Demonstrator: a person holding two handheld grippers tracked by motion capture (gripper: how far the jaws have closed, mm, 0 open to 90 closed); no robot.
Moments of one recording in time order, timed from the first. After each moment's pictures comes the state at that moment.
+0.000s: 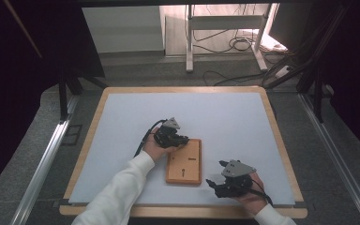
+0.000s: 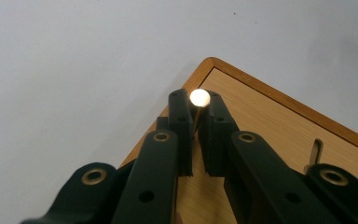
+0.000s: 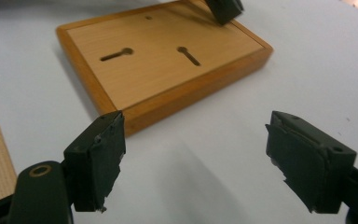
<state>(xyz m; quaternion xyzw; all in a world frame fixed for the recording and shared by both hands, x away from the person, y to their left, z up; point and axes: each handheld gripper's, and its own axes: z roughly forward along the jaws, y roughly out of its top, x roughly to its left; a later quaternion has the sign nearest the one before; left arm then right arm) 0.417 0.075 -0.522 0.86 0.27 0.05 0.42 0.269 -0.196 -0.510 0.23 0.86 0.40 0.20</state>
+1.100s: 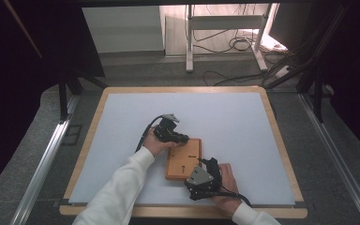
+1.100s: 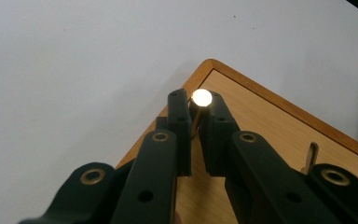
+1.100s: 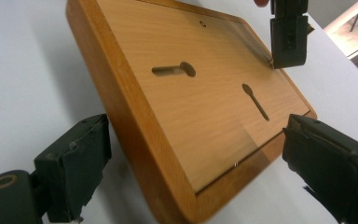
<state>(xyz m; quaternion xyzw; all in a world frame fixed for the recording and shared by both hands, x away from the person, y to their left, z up) 0.434 0.078 -0.518 0.85 0.31 -0.02 0.42 0.266 -0.112 -0.528 0.14 0.88 0.31 0.31</state>
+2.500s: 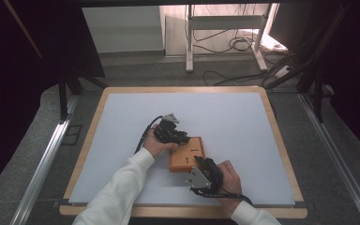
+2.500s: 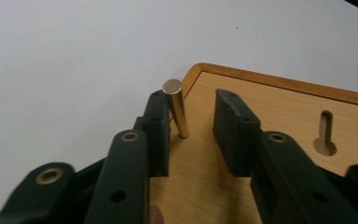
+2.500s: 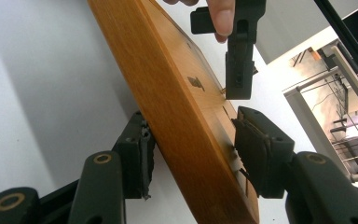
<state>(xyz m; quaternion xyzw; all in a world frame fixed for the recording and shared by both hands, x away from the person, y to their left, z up) 0.429 0.079 -0.516 0.85 0.30 0.02 0.43 0.259 -0.112 -0.505 0.08 0.86 0.29 0.40</state>
